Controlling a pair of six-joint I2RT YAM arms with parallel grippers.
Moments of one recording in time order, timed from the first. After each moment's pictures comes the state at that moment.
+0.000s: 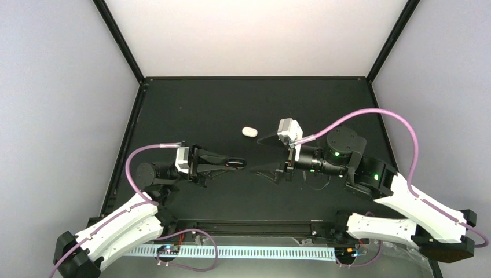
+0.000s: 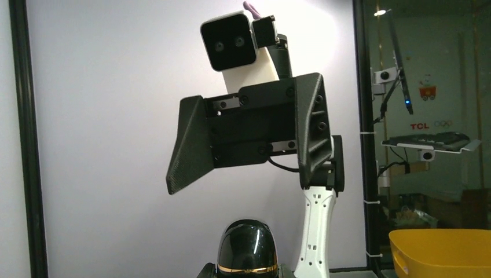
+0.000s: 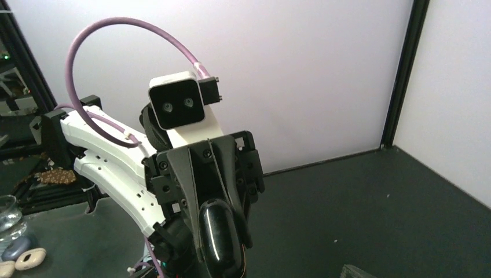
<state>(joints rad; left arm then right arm) -0.70 0.71 0.44 0.91 0.77 -0.43 1.11 0.89 1.19 -0.37 -0.21 0.10</state>
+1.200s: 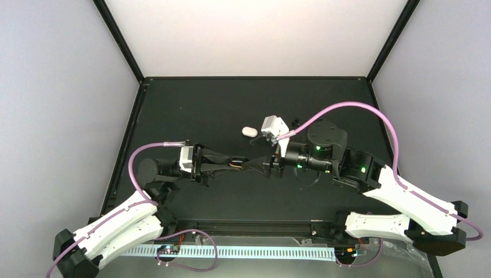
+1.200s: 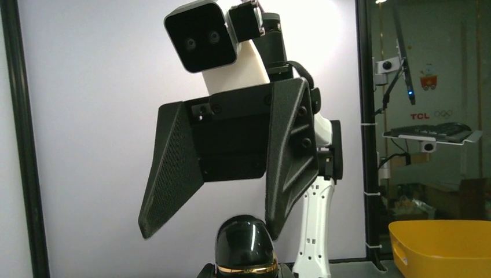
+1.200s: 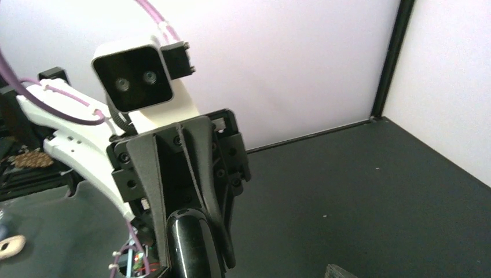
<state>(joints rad) -0.73 0.72 0.49 0.84 0.78 -0.37 1.12 1.02 1.31 -0.48 -0.18 0.06</state>
